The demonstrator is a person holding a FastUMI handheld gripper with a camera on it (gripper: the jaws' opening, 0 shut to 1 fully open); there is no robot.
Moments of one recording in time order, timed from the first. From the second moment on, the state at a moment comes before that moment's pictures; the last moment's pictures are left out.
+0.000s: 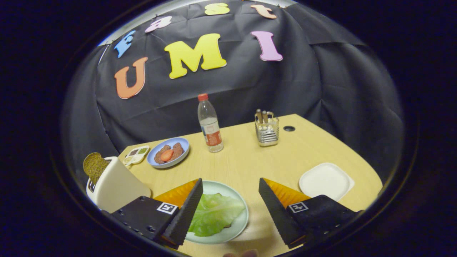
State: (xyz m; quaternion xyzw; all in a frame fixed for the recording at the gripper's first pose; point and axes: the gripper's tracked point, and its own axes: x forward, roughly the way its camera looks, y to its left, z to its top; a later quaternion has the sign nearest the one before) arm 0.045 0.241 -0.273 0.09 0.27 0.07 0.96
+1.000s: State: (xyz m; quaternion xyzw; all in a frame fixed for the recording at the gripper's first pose) arm -0.052 0.450 -0.115 0.02 0.20 0.17 0.97
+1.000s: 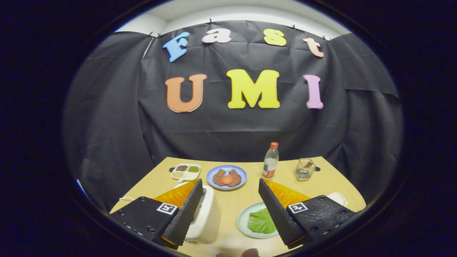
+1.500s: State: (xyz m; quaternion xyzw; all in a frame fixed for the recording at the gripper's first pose) arm -0.049 0.535 -0.161 0.00 0.23 0.18 0.95
